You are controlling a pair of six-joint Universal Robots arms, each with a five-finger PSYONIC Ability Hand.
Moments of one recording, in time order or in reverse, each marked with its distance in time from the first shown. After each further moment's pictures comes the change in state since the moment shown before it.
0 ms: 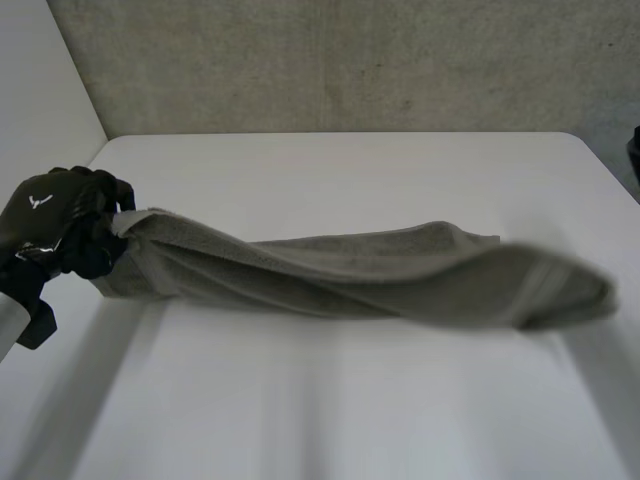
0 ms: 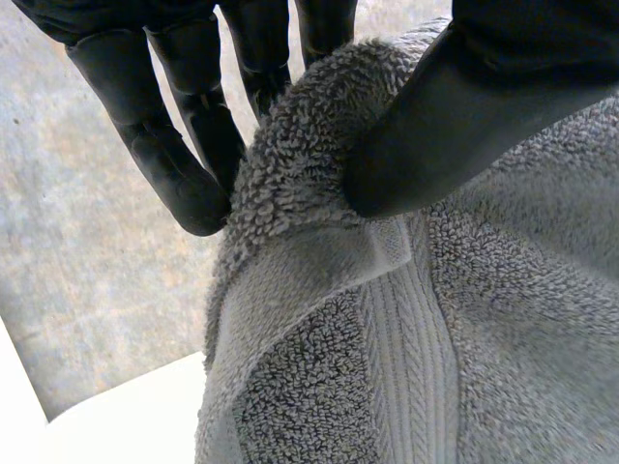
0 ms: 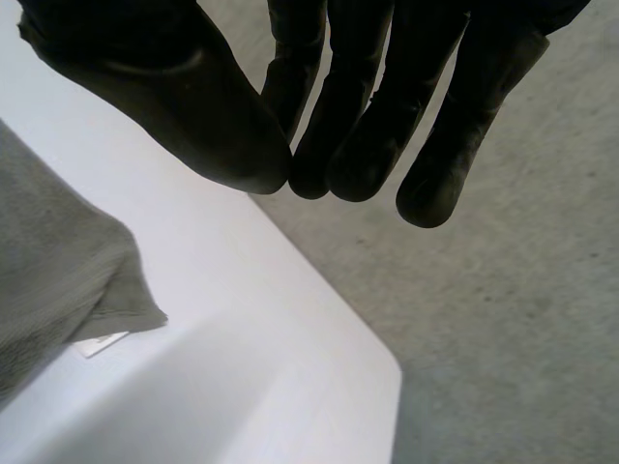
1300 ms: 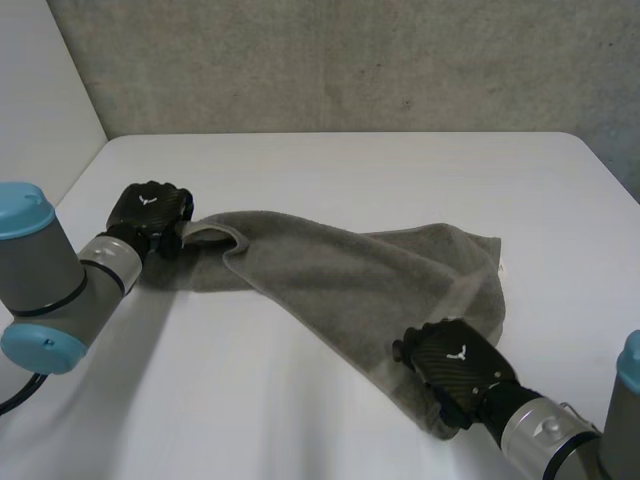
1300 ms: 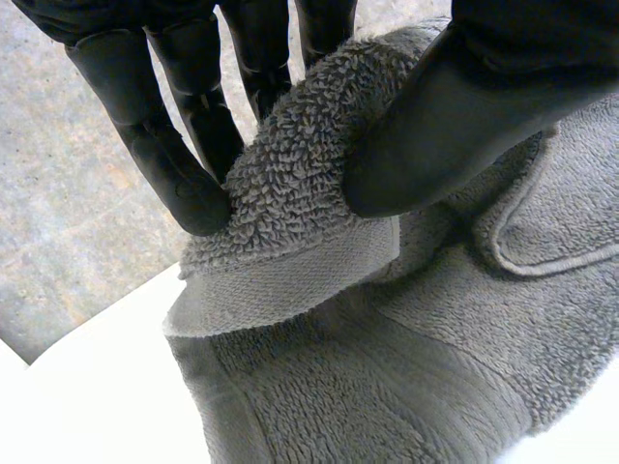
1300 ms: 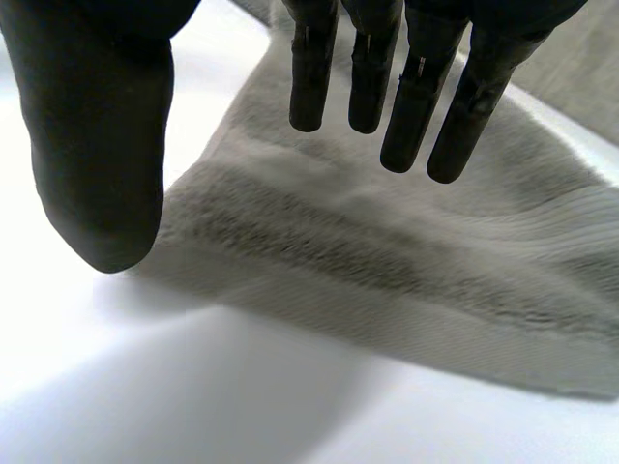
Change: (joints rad) left arm -0.265 -0.759 0.561 -0.001 -0.306 0.298; right arm 0.623 0.370 0.469 -0.462 0.237 0.139; left_hand 0.000 0.000 0.001 0.000 0.000; right_hand -0.865 -0.890 -0.890 -0.900 -0.946
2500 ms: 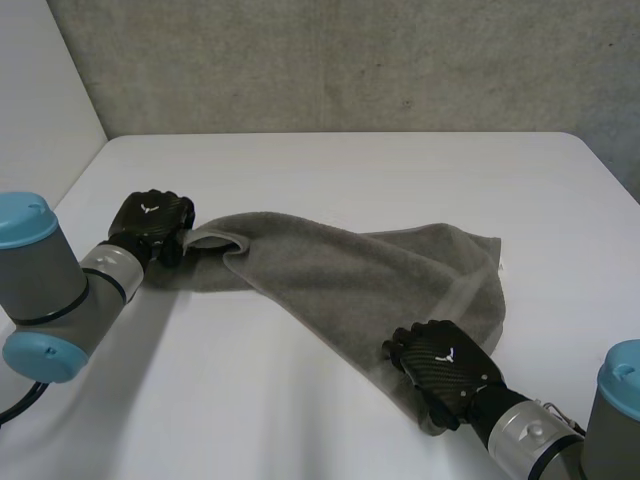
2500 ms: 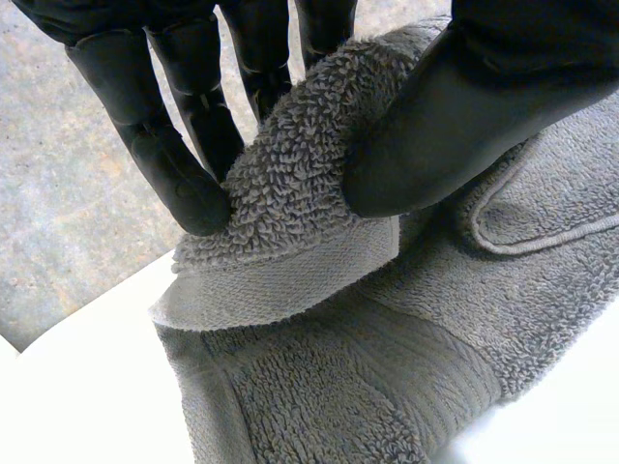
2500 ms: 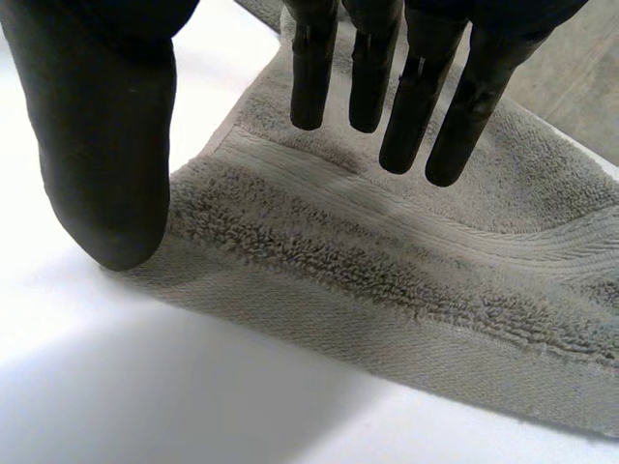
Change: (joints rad) left arm -0.001 -0.001 -0.031 0.015 -0.002 0.000; right arm 0.021 0.059 0.013 -0.122 -0.008 -0.003; left_hand 0.000 0.000 0.000 0.000 0.000; right_hand 0.003 -0.002 0.010 0.026 0.075
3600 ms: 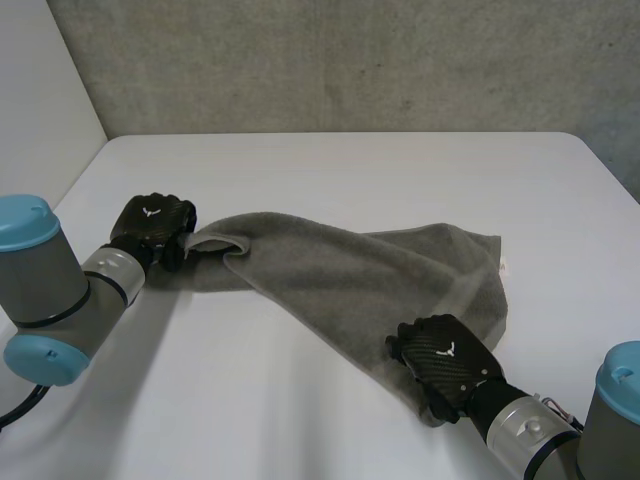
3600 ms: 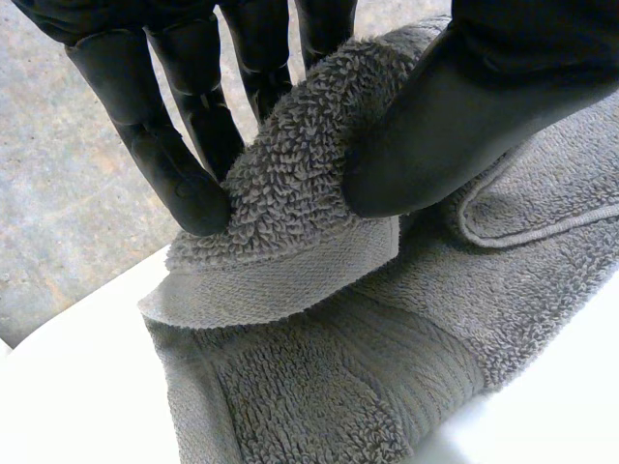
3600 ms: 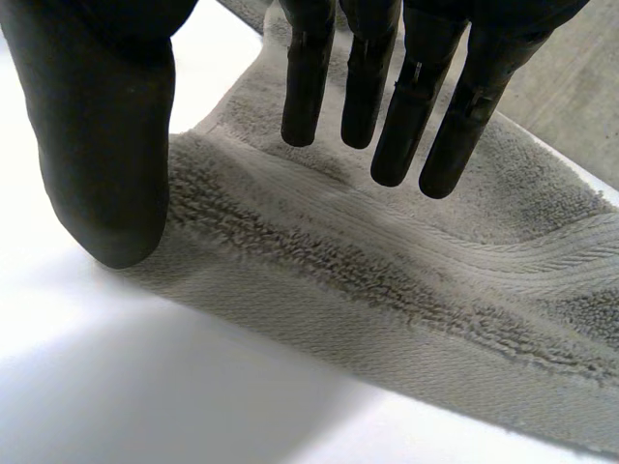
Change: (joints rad) left arm -0.003 -0.001 -0.009 0.000 0.001 0.000; right arm -0.004 0.015 0.002 -0.055 0.009 0.000; left_hand 0.000 0.000 0.000 0.000 0.000; right_hand 0.098 0.093 0.085 0.079 0.068
